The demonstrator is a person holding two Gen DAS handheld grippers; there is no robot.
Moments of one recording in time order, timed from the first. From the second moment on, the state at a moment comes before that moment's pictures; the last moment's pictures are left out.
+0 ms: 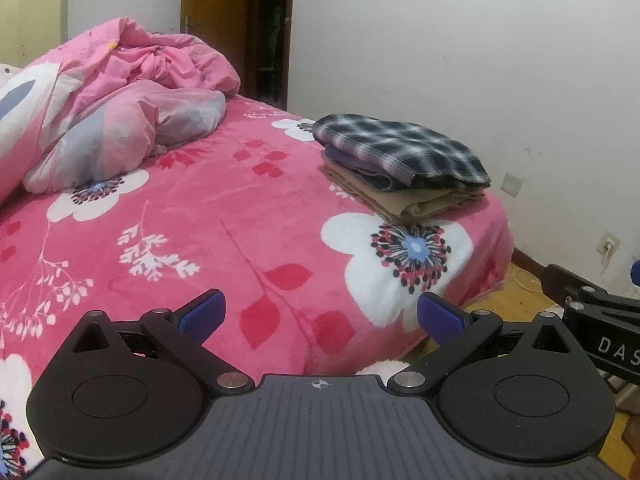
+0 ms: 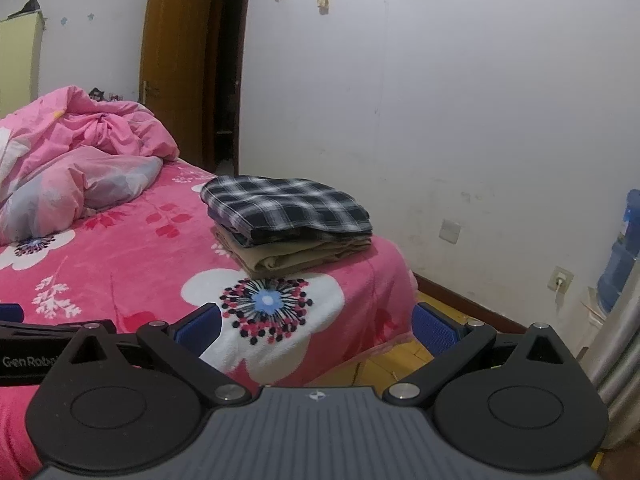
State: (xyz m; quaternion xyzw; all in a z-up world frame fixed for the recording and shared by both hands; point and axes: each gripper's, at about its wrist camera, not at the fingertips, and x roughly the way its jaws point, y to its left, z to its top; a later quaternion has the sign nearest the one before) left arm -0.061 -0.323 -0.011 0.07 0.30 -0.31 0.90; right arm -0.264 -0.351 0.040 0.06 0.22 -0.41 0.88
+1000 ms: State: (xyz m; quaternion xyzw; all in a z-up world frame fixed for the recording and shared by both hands) left arm -0.080 -0.378 0.005 0.07 0.29 -0.34 0.89; right arm -0.304 -0.388 0.047 0.07 0.21 -0.47 0.86
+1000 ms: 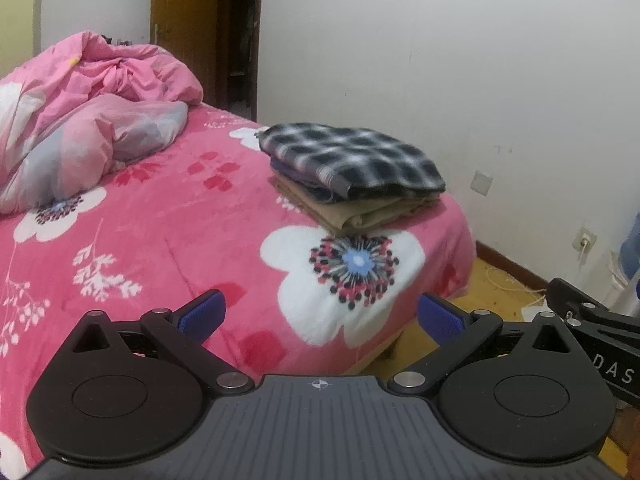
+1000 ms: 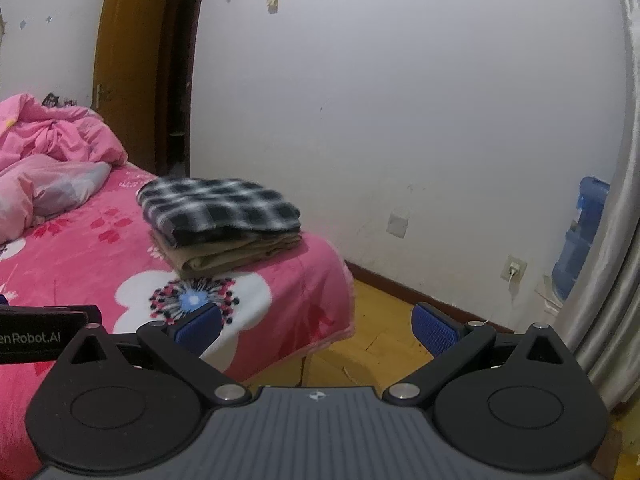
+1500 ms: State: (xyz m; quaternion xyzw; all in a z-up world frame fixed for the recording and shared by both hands) left arm -0.068 -0.394 0.008 0.06 0.29 -0.33 0.89; right arm -0.292 -0.409 0.056 0.06 0.21 -0.47 0.85
